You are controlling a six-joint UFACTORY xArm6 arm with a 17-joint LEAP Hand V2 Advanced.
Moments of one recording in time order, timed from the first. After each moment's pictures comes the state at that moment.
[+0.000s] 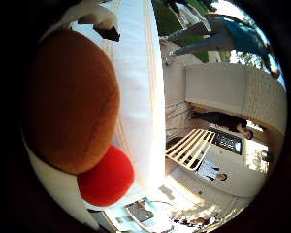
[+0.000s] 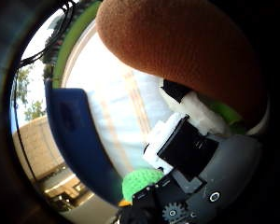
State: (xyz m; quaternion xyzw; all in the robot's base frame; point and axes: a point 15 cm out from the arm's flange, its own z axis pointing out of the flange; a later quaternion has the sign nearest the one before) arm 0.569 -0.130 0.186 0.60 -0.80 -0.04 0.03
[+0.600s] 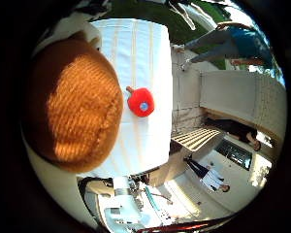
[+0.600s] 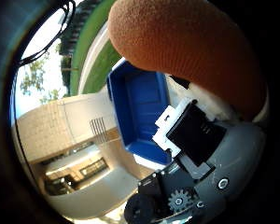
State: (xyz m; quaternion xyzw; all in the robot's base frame) arm 0.473 0.028 0.380 0.71 -0.70 -0.11 -0.03
